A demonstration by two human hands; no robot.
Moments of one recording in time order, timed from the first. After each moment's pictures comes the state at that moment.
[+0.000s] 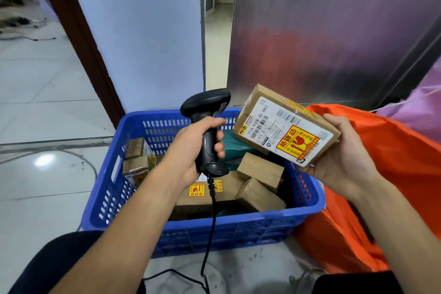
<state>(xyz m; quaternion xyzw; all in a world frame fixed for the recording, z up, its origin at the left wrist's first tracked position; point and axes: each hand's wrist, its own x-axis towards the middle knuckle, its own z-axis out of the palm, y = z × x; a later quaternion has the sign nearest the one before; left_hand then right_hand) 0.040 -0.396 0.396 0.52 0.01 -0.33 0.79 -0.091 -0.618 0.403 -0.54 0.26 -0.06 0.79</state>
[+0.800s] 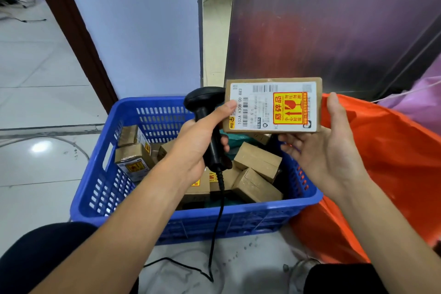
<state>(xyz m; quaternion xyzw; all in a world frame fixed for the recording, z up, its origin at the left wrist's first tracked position) 0.027 -0.408 0.383 0.54 -0.02 -0.33 0.78 -0.082 -0.592 0.392 -0.54 0.25 -0.13 0.79</state>
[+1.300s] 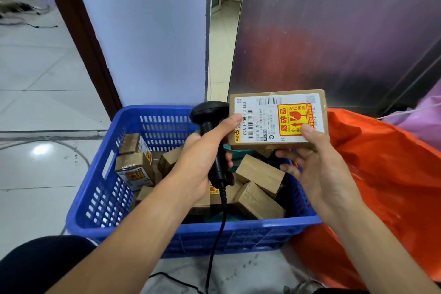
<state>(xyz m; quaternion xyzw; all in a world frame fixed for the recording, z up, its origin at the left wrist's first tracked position) 0.027 -0.411 0.377 0.55 0.00 -0.30 0.78 -0.079 -0.579 0.385 -0.57 0.24 -0.19 0.76</state>
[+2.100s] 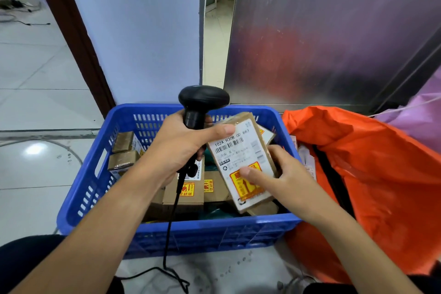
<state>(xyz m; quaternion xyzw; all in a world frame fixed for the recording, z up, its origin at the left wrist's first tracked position) 0.038 -0.389 0.400 0.72 -0.12 -0.20 0.66 -0.088 -0.573 0.370 -0.82 0.16 -0.01 0.55</state>
